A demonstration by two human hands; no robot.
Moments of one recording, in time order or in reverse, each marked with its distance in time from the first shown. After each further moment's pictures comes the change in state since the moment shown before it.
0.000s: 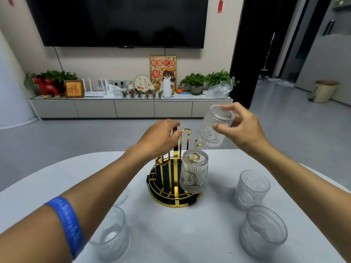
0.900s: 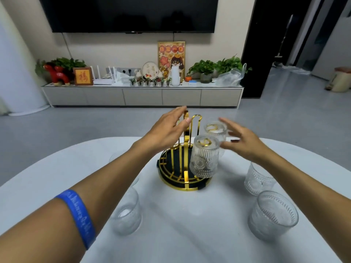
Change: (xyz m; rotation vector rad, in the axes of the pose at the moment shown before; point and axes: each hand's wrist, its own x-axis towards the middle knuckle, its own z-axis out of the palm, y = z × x) left_hand -0.029 -0.010 0.004 -0.232 -0.019 -0.044; right_hand -0.034 0.052 0.033 0.042 -0.390 0.049
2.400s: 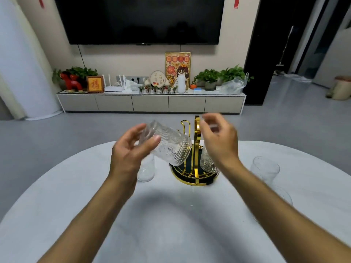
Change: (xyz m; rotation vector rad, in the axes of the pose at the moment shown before) left_hand -0.140 -0.013 -0.061 -0.908 0.467 -0.197; right_hand -0.045 -0.158 0.074 0.239 0.463 -0.026
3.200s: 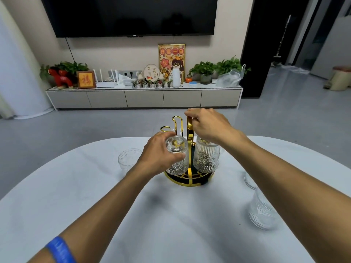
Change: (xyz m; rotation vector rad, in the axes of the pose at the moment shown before) left_hand 0.054 -0.064 0.069 0.882 -0.265 0.099; right_hand 0.074 0.030 -0.002 -0.816 -0.445 -0.183
